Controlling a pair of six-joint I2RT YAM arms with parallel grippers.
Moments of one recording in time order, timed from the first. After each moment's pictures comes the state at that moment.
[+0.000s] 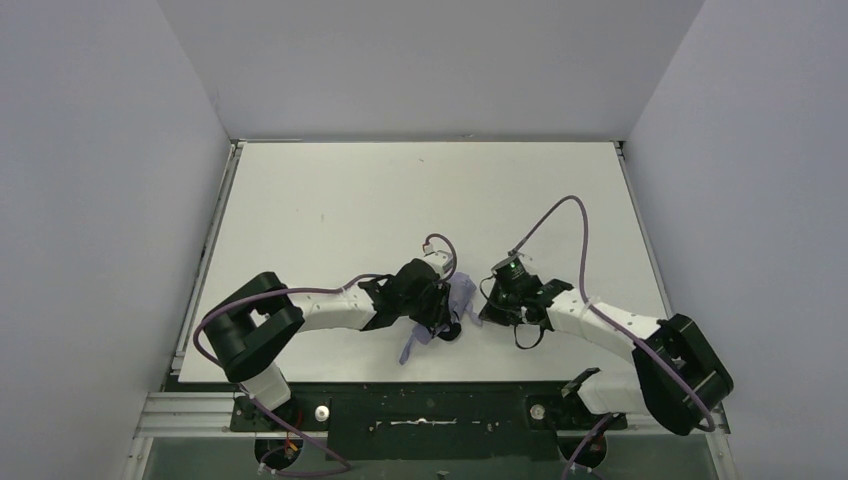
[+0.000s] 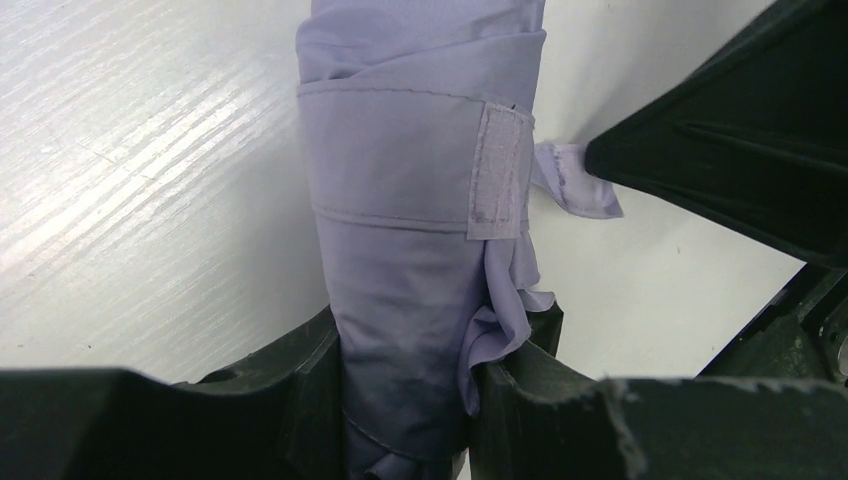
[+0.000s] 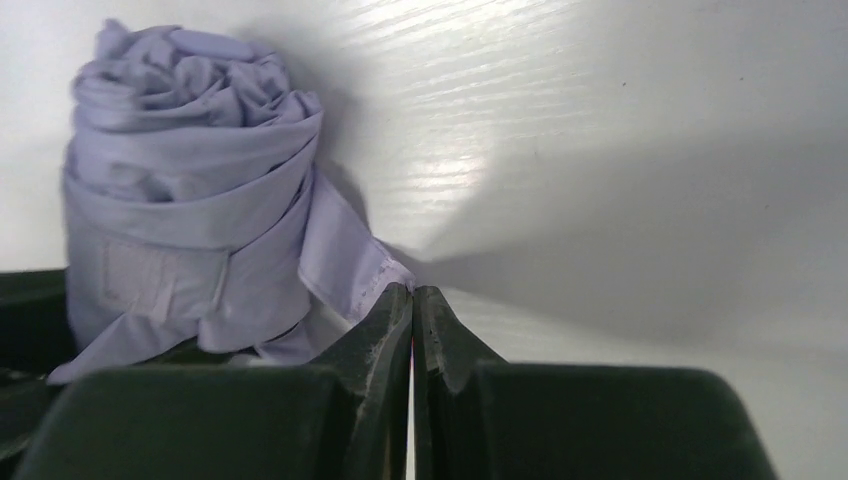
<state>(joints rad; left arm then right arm) -0.96 1.67 0.79 0.09 0.02 -0.51 0.61 1.30 0.57 -0.33 0.03 0.92</state>
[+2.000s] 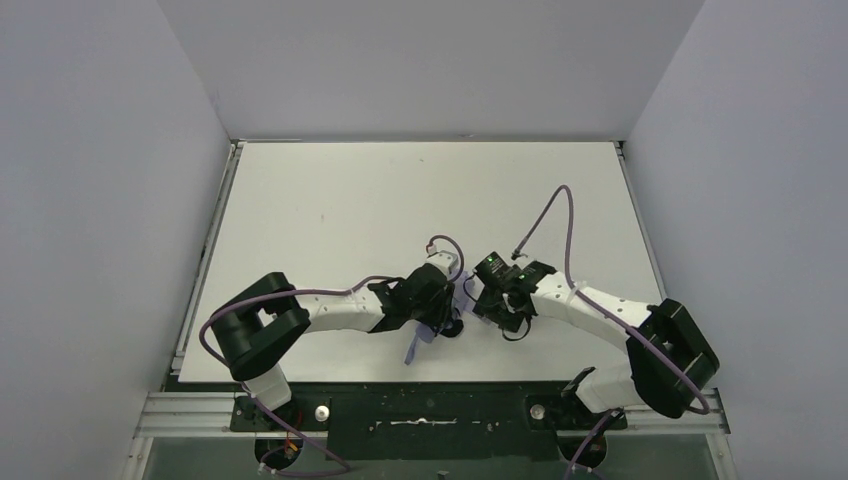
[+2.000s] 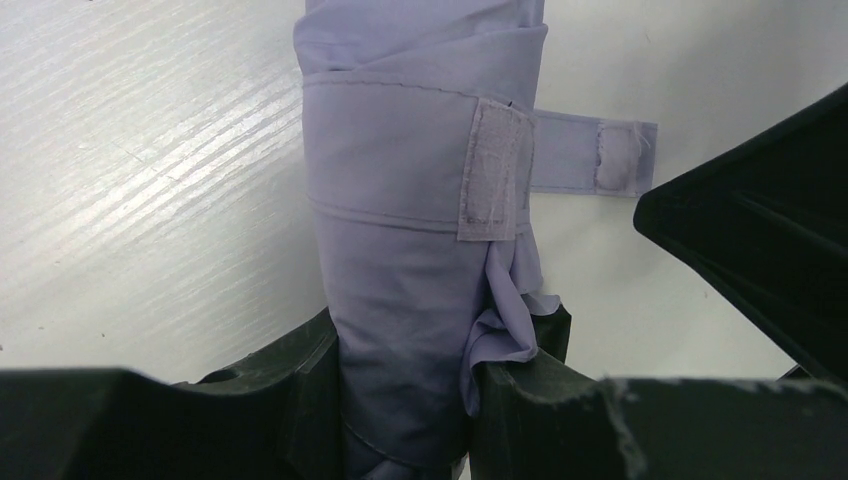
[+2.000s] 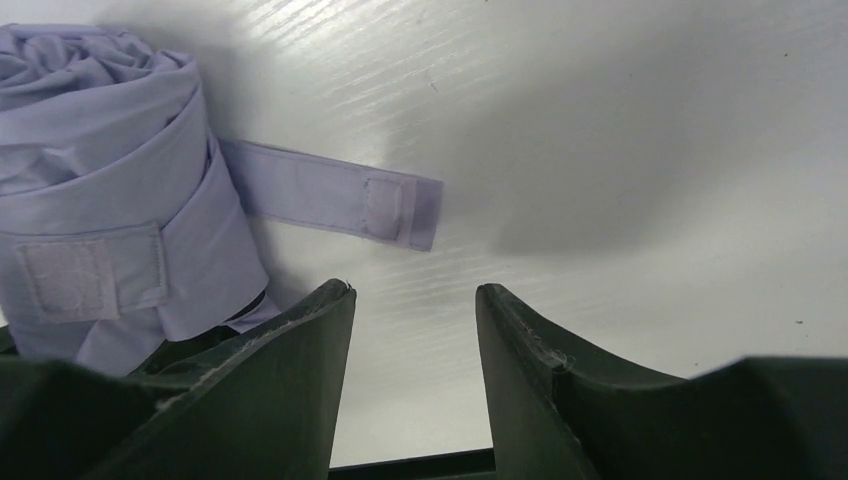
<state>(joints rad) -1.02 1.70 0.84 0.02 -0.13 -0.55 0.71 1.35 0.77 -0.71 0.21 1.15</state>
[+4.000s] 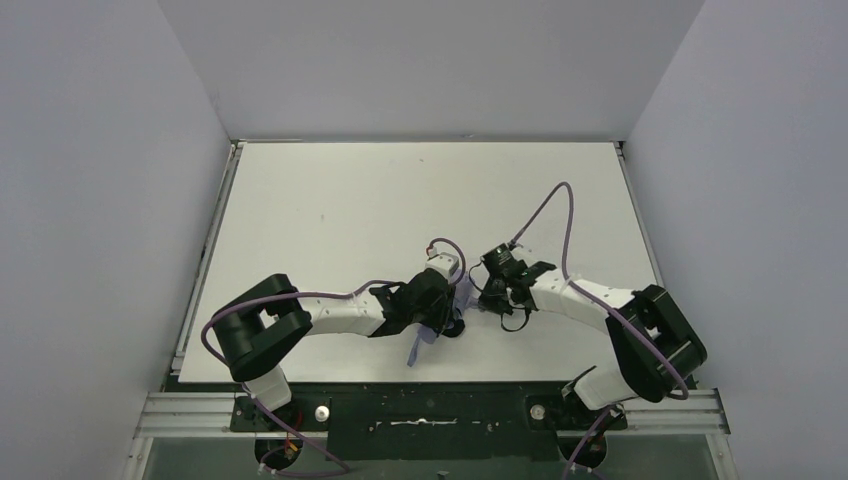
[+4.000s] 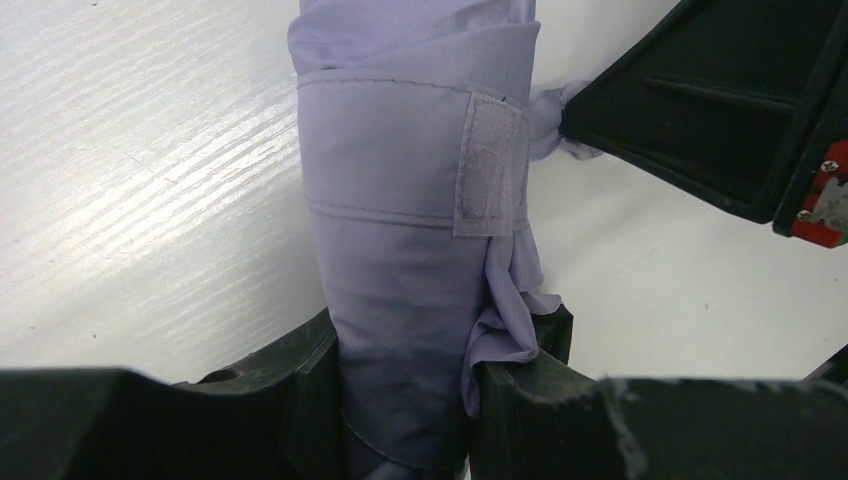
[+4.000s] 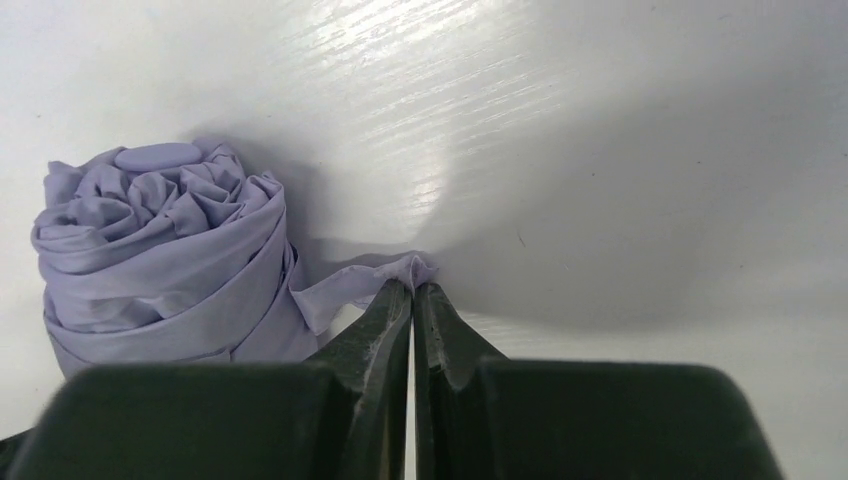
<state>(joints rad) -1.05 1.71 0.82 0.08 -0.17 -0.57 0.61 1.47 0.72 -0.43 0.14 1.01</state>
